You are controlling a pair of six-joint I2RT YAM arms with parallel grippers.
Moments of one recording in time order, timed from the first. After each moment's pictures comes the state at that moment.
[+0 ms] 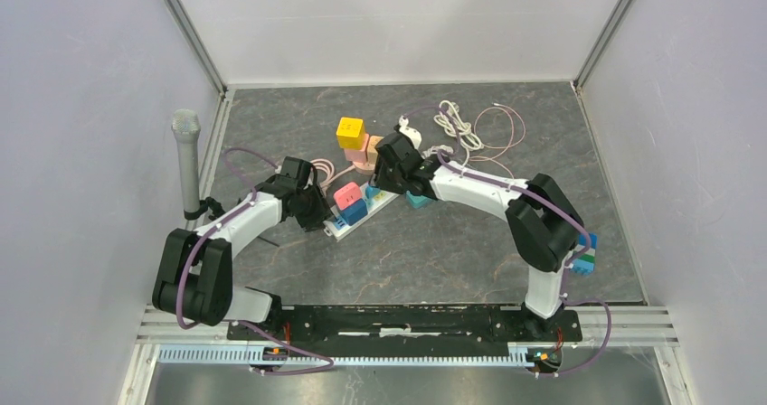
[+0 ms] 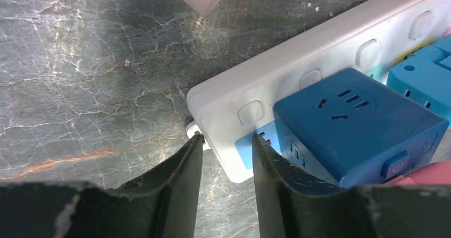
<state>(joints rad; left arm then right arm) -0.27 1.39 0.73 -0.47 0.11 -0.72 0.81 1.90 1.38 -0.28 0.20 0.91</state>
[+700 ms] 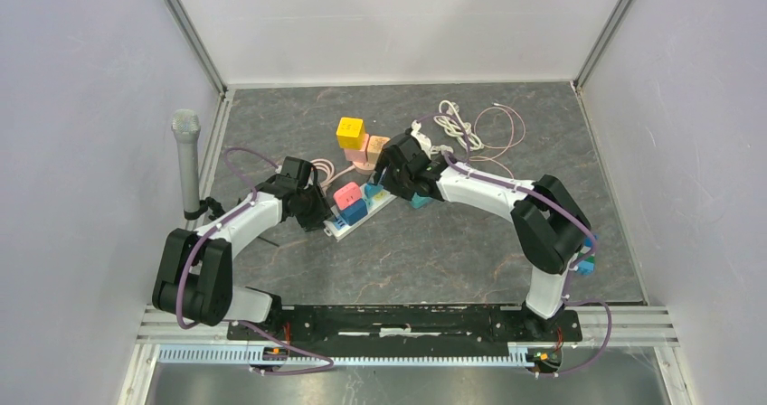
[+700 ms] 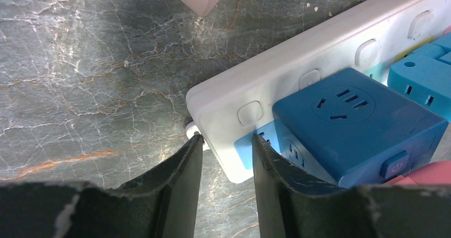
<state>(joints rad) -0.28 1.38 0.73 -0.47 0.11 -0.72 0.79 1.84 1.29 -0.27 0.14 1.07</state>
